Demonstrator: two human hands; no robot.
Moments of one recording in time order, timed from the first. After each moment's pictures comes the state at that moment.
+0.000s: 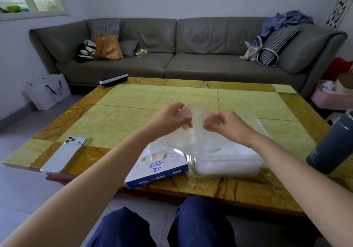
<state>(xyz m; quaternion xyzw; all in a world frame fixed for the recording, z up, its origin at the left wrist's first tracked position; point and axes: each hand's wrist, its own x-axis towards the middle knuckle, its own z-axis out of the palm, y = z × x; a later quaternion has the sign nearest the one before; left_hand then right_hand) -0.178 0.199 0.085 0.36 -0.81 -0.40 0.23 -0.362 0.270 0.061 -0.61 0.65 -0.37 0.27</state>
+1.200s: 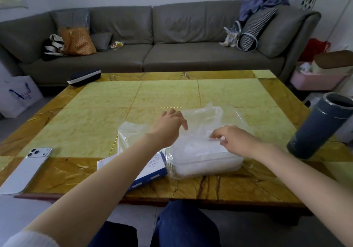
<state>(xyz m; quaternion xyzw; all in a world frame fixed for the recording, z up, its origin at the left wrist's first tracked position) -0.258 0.171 0.024 0.29 -0.95 -0.02 0.06 -0.437 0.296 0.010 -0.64 0.74 -0.10 0.16</state>
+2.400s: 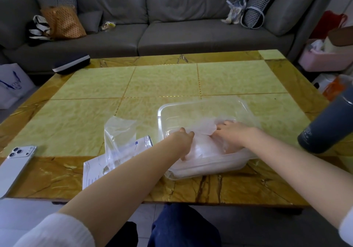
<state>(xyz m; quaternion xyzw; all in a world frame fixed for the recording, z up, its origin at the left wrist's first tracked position) -0.314 0.176 -0.034 0.35 -0.89 -0.05 -0.29 -0.471 0.239 -0.040 -0.69 0.67 0.25 0.11</state>
